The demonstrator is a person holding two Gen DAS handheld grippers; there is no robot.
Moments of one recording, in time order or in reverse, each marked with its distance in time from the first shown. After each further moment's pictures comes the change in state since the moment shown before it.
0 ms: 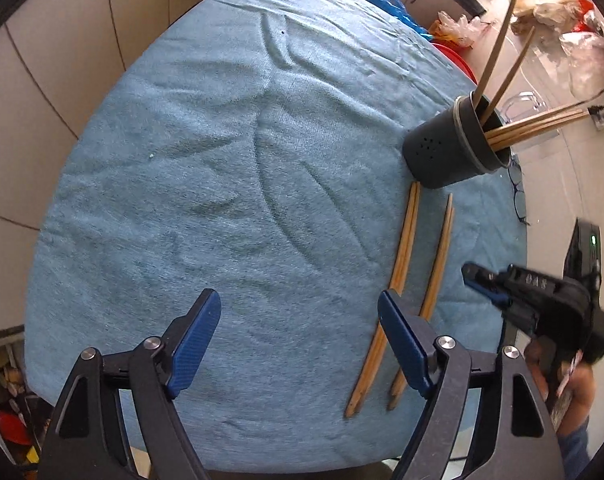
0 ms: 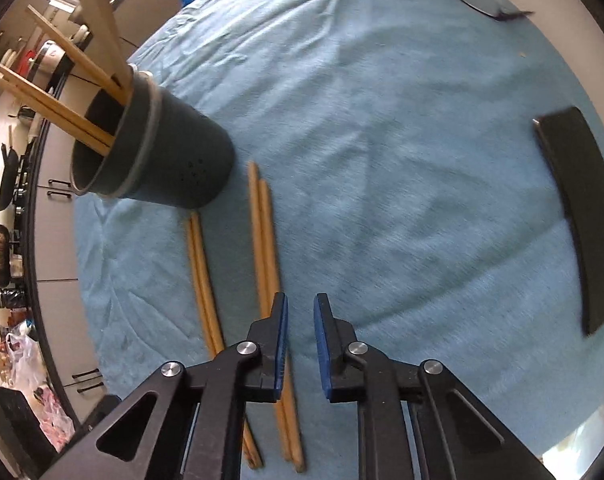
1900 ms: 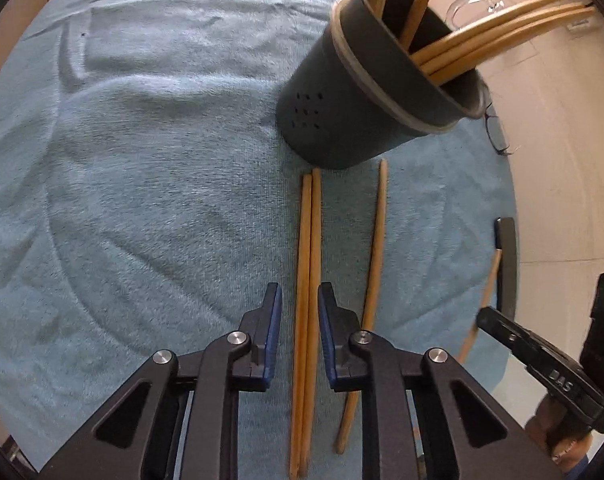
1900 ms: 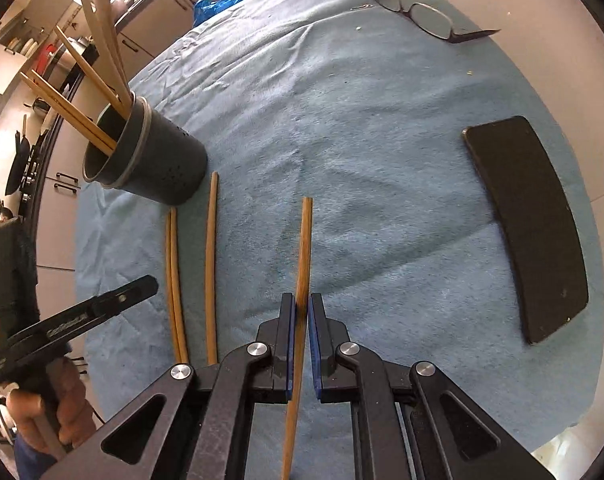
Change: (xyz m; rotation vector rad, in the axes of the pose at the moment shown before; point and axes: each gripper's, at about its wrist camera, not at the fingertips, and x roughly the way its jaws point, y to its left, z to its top) left arm 0.097 -0.108 0.045 0.282 0.195 -0.069; right arm -0.029 -0.041 -0.020 -0.066 -0.083 0.002
